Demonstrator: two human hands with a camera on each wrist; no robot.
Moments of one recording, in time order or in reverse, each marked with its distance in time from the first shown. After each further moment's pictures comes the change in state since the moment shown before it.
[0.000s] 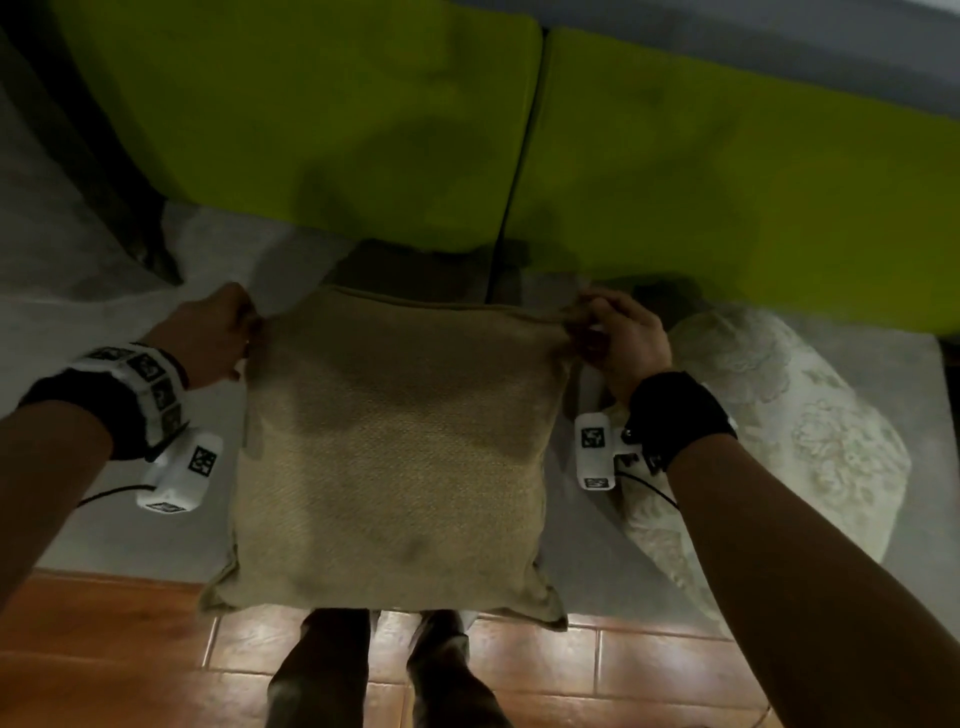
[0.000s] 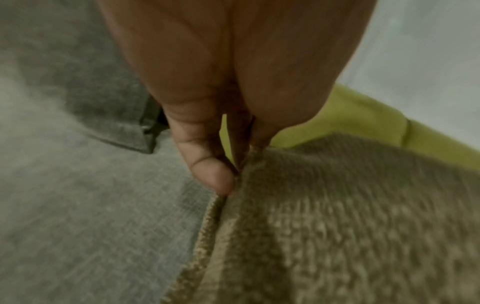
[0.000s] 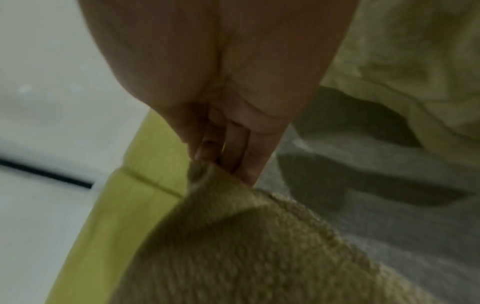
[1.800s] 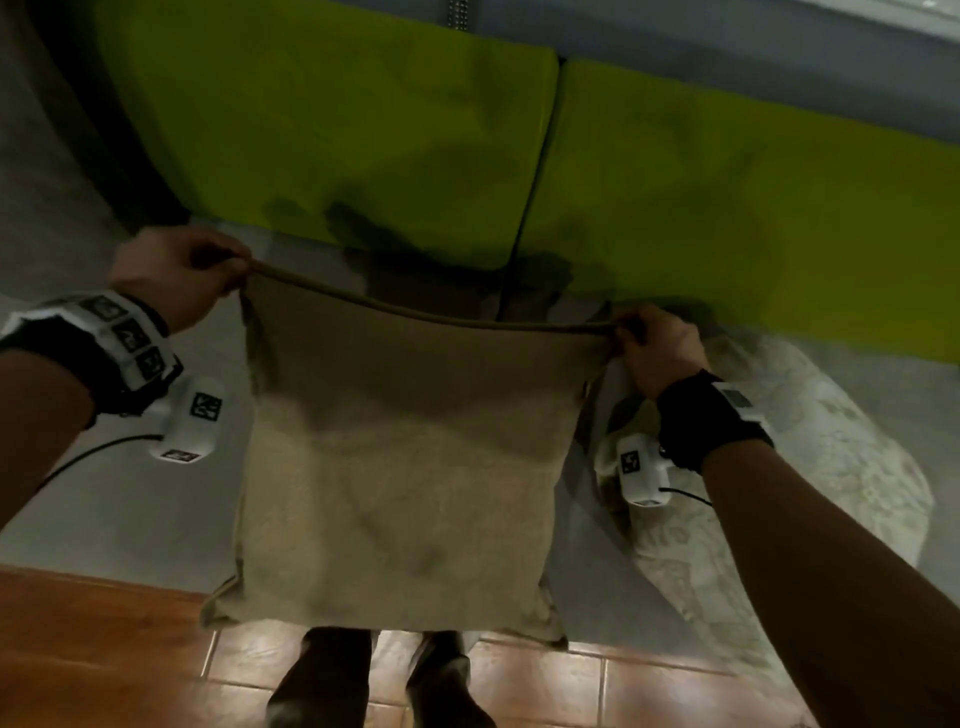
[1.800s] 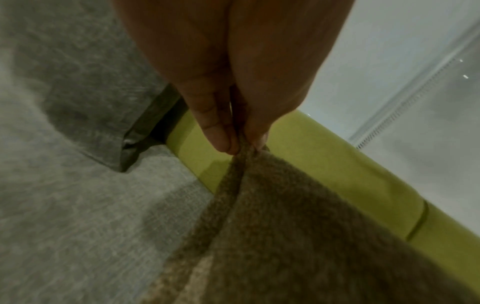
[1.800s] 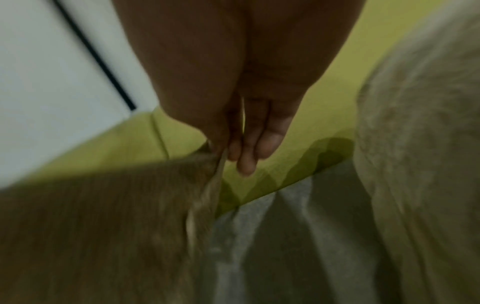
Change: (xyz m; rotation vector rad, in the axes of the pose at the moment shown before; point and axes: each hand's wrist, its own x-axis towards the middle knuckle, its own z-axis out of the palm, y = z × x) left_hand 0.026 0.002 -0.051 -0.038 0.280 0.016; right_hand 0.017 -0.023 -0.030 -1.058 0.036 -0.220
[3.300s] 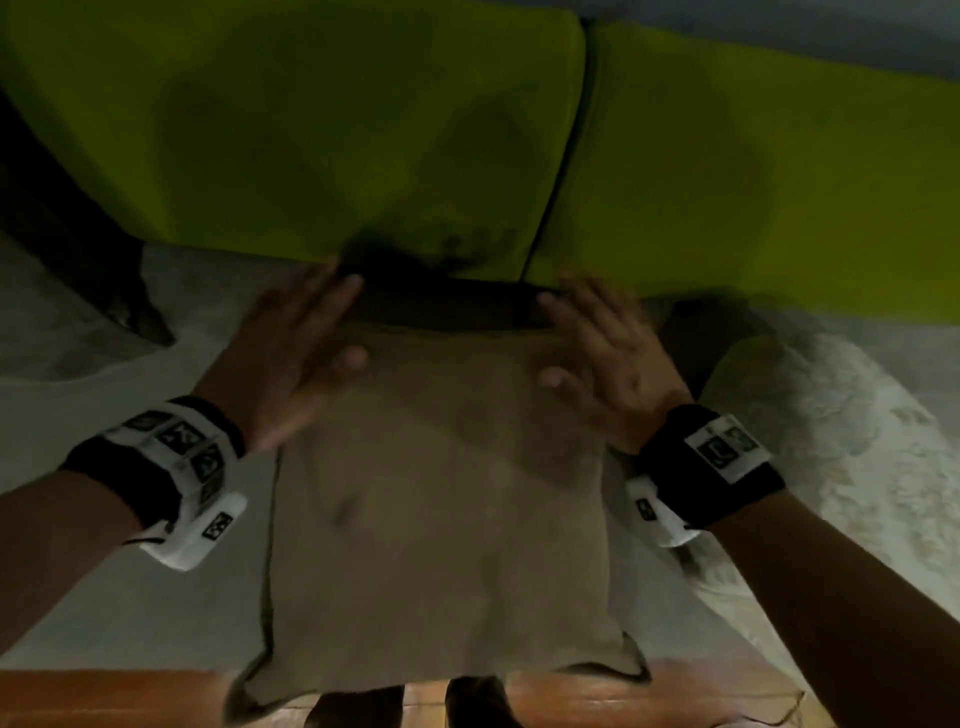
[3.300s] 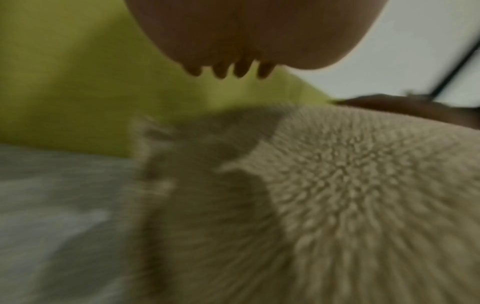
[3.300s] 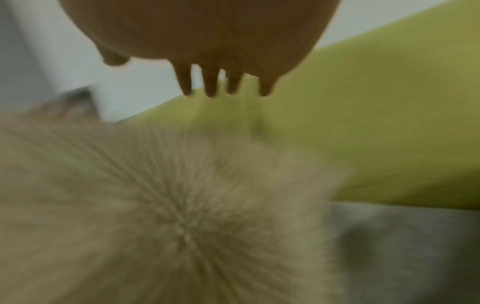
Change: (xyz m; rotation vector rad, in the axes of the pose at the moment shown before) left_hand 0.016 0.015 0.061 0.214 -0.269 0.638; right_hand -0.001 -0.073 0.044 -0.130 0.024 -0.607
